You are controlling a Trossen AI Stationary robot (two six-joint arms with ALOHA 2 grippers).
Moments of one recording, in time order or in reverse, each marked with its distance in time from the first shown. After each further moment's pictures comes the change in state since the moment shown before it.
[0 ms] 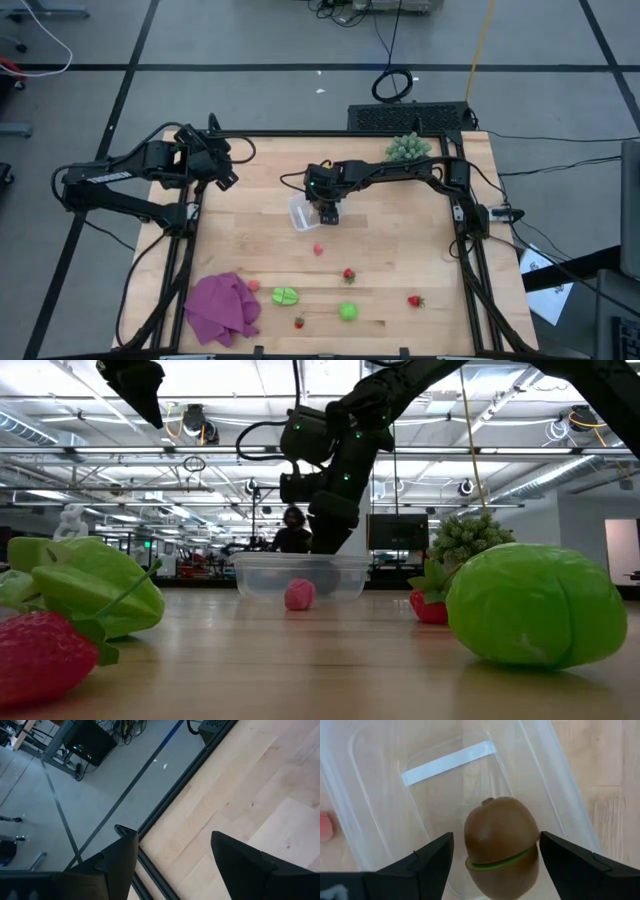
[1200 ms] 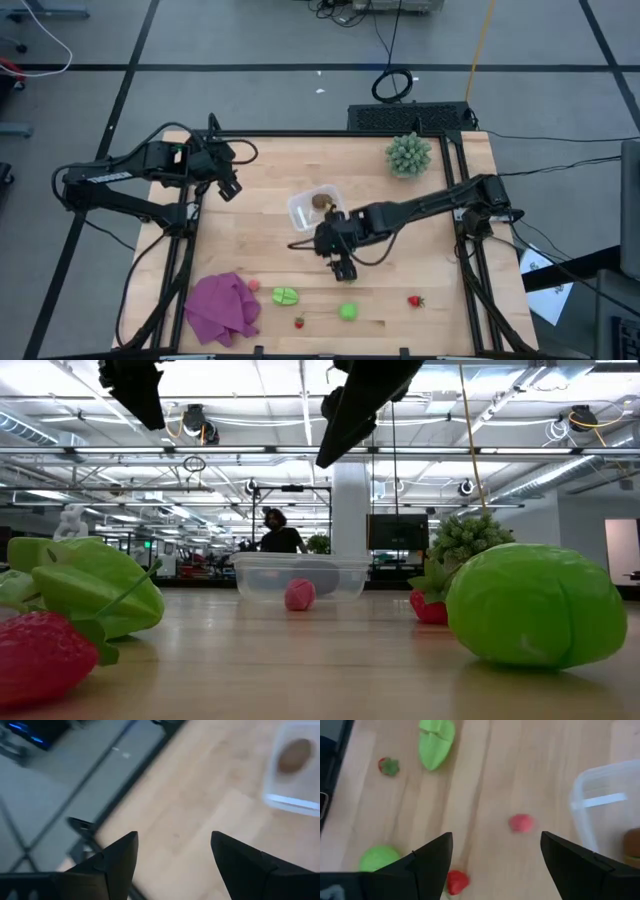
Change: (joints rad) left arm -0.012 0.003 0.000 0.030 0.244 -0.064; right arm 0.404 -0.236 0.010 -0.114 0.027 0.237
